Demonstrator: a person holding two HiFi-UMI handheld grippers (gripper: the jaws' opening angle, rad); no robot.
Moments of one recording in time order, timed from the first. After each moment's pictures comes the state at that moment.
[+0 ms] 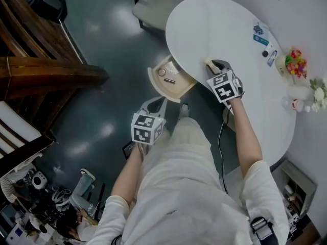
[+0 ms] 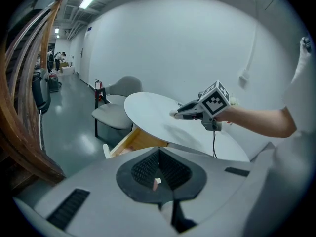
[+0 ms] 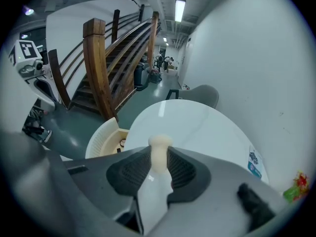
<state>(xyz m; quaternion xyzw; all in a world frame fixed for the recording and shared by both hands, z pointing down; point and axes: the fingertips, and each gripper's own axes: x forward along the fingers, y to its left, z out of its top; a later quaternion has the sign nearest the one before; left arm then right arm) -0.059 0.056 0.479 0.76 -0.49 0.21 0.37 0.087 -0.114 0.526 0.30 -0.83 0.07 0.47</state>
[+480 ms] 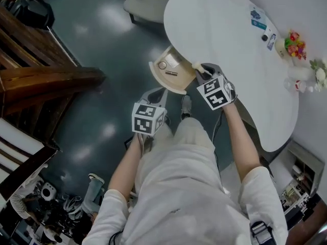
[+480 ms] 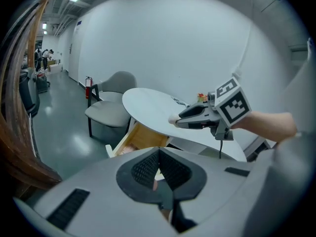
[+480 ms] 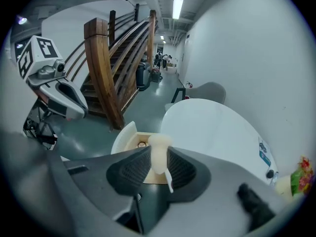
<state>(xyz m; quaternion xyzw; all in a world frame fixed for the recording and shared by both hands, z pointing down) -0.089 0.052 0.498 0.79 -0.44 0.23 0.37 0.027 -0.038 0.527 0.30 -0.83 0.11 0.47</state>
